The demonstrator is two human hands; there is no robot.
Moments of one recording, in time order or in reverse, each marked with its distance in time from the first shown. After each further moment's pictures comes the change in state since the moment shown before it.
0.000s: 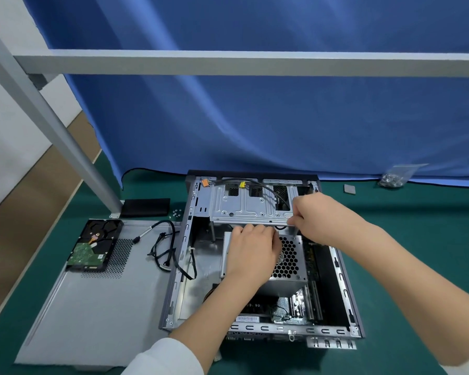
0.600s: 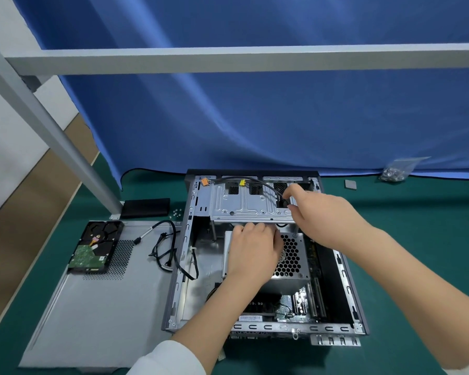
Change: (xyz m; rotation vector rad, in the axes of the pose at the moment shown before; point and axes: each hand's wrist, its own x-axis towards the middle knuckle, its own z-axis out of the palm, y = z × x) left_hand 0.001 -0.001 0.001 0.013 -0.009 0.010; right_hand -0.005 0.006 0.013 -0.090 0.247 -0.118
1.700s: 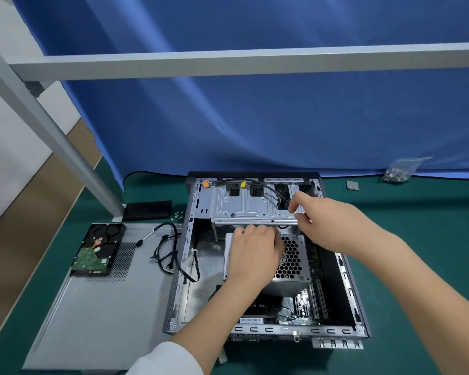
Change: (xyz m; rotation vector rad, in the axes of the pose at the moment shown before) left_hand -0.001 0.001 -0.001 -0.027 0.007 -0.006; right_hand -0.008 0.007 -0.005 0.125 -0.115 0.077
